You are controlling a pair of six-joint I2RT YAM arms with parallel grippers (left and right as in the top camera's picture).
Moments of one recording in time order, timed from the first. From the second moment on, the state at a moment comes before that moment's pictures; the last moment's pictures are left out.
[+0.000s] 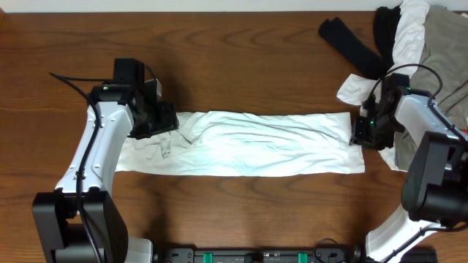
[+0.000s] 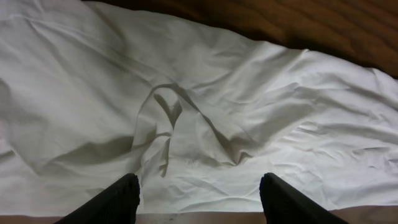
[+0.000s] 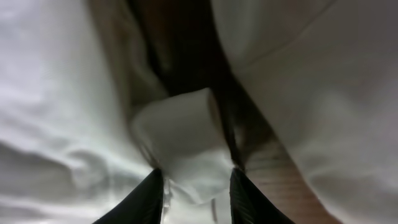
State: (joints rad) left arm 0.00 1.62 1.21 -0.97 0.23 -0.20; right arm -0.19 1.91 1.17 -0.89 -0.12 0.06
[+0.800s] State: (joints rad) left arm 0.00 1.62 1.21 -0.98 0.23 -0.20; right arm -0.25 1.95 1.20 -0.90 -0.24 0.06
